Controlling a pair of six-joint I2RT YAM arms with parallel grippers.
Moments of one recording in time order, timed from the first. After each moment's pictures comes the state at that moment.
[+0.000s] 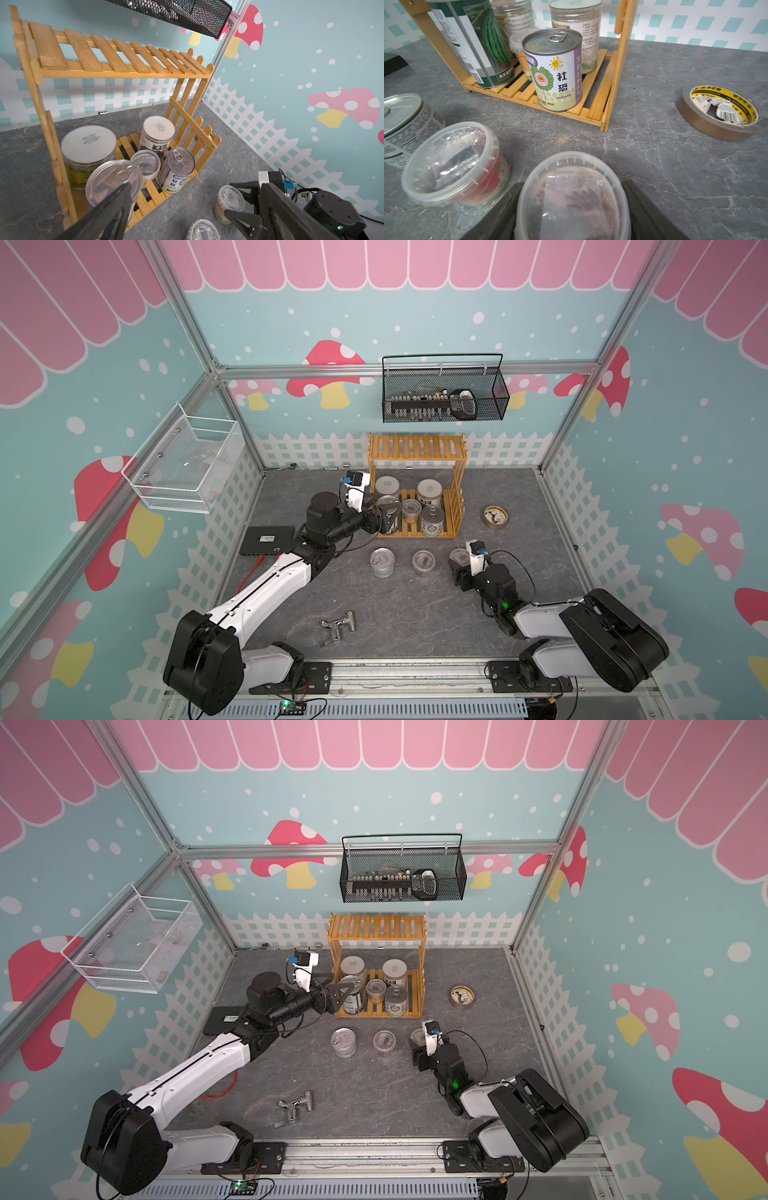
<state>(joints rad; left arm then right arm) -0.43 1.28 0.89 0.24 0.43 -0.31 0.51 1.39 0.14 0.89 0.13 0.10</state>
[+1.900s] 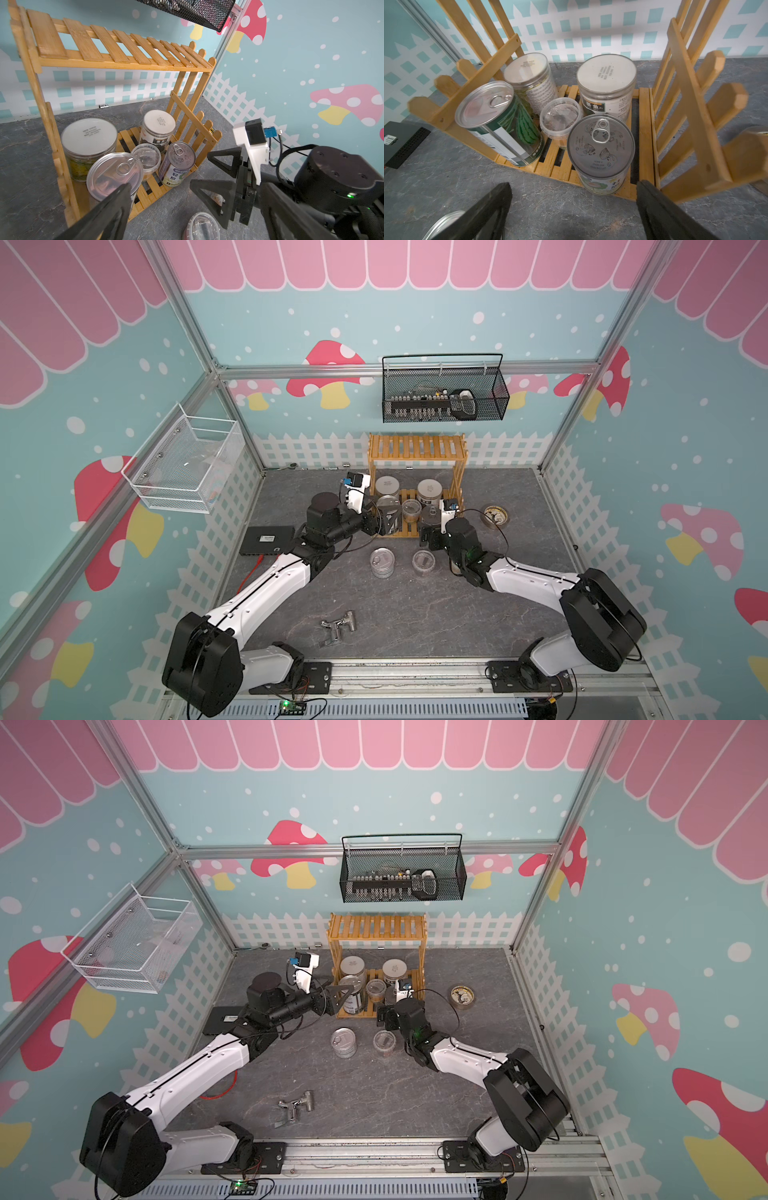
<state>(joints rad) -0.43 1.27 0.89 0.20 0.43 -0.31 0.65 1.52 0.78 0.30 0.30 0.34</state>
